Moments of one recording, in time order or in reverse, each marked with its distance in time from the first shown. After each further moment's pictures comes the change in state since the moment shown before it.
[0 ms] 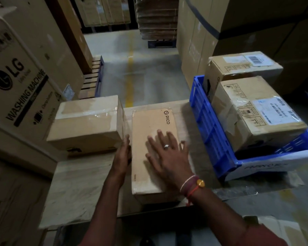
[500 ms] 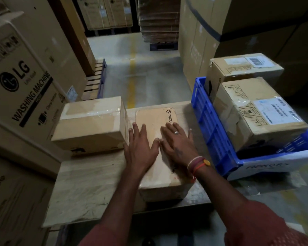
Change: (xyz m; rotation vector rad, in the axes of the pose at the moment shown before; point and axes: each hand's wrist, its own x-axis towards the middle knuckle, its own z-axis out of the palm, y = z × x) left_hand -0.005 0.014 0.045 1.262 0.124 0.309; right_hand 0.039 0.040 -0.008 0.130 -0.076 0.071
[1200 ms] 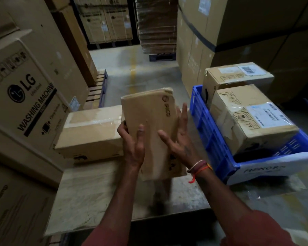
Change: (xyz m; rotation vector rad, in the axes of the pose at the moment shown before) left_hand 0.007 0.008 -0.029 -0.972 0.366 0.092; right_hand -0.010 -0.022 -0.036 0.845 0.364 -0.191
